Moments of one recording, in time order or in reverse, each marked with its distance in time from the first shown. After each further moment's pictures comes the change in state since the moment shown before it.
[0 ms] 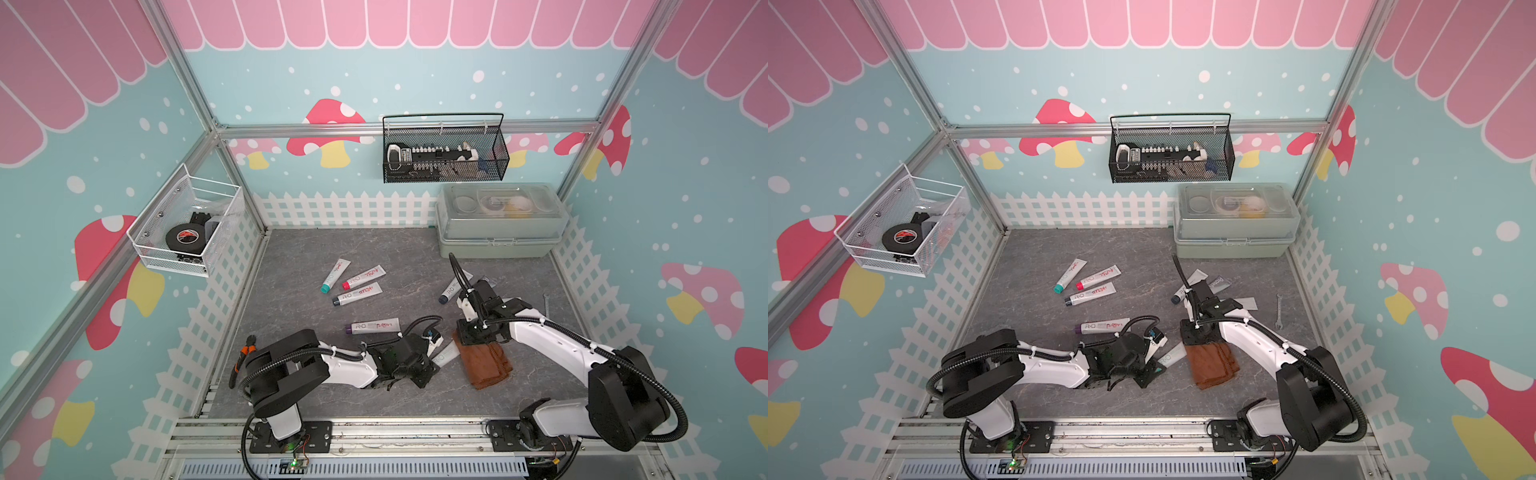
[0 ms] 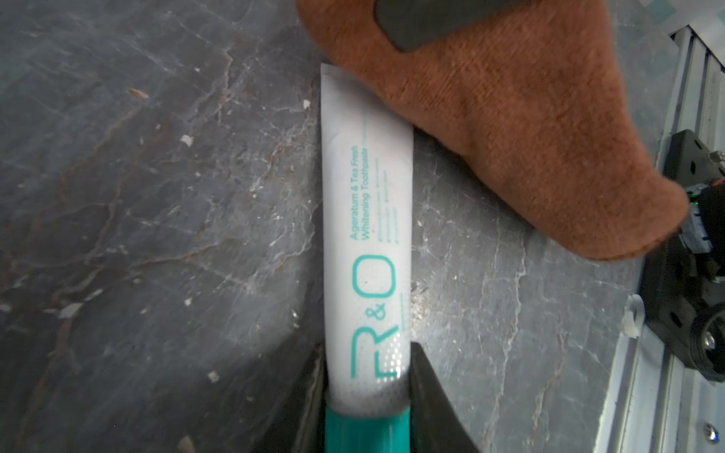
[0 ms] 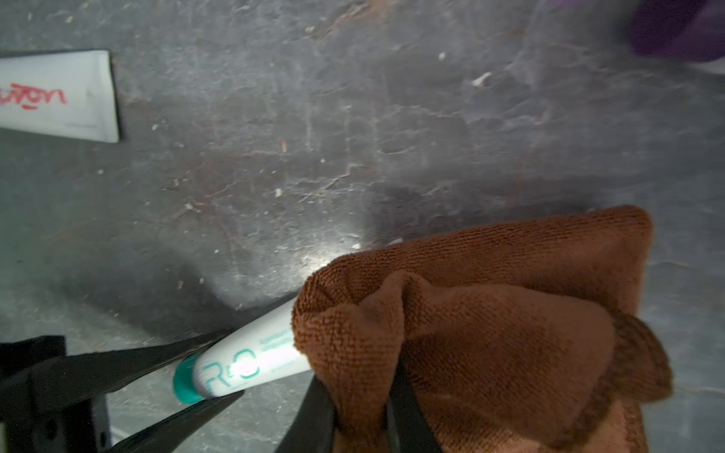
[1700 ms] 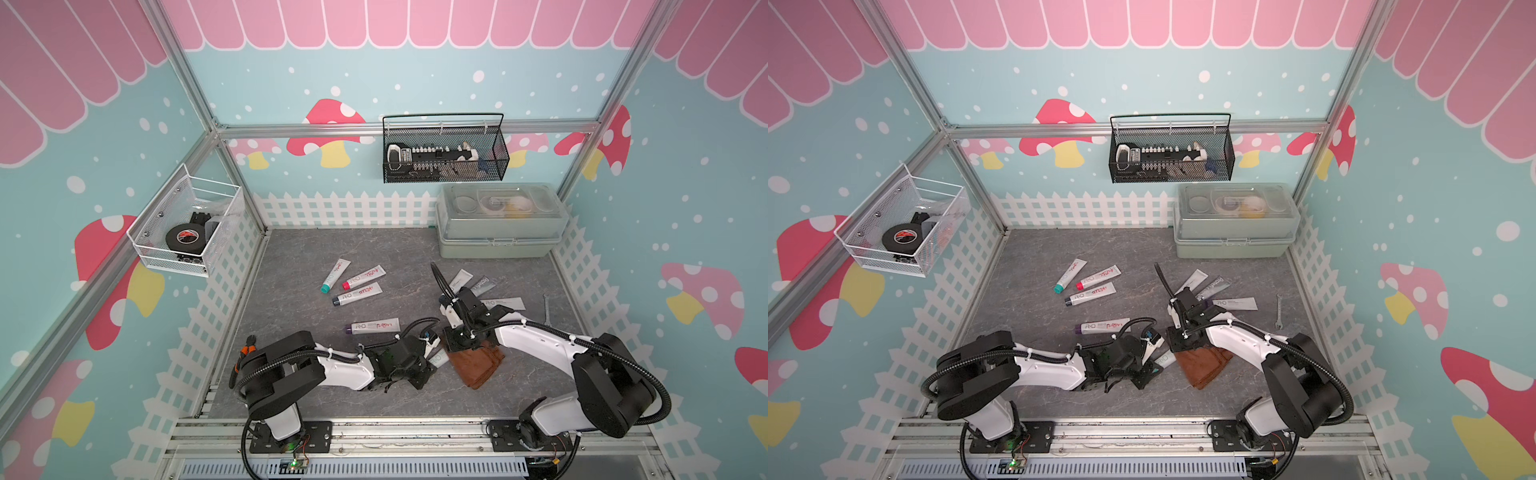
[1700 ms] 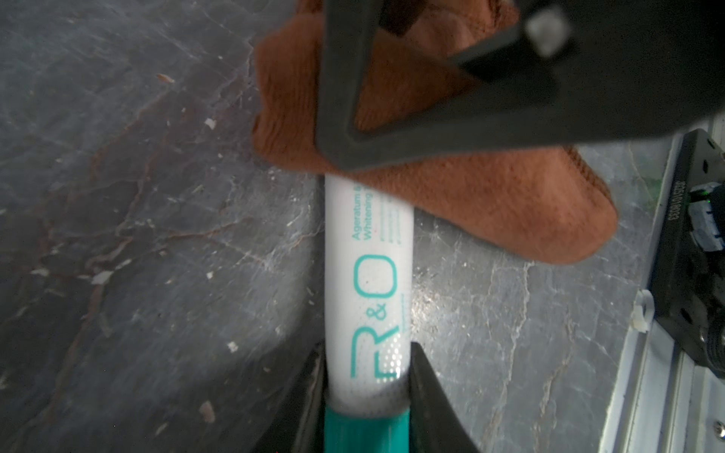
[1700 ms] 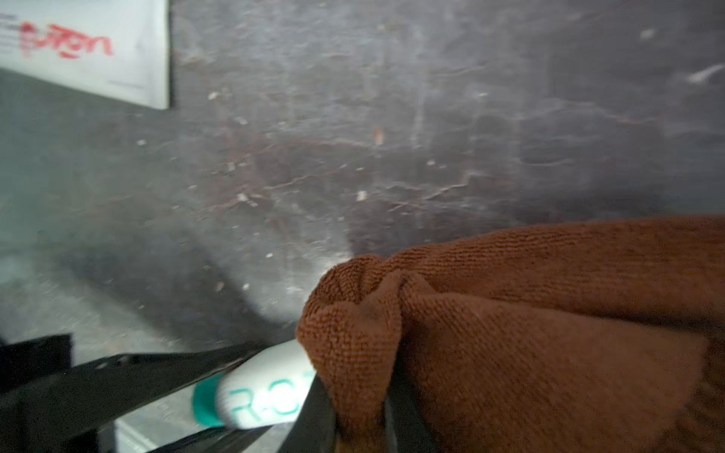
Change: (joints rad) left arm 0.001 -0.026 -0.034 0.006 -0.034 -0.004; right arm 0.114 0.054 -0.049 0.146 -0.042 0.039
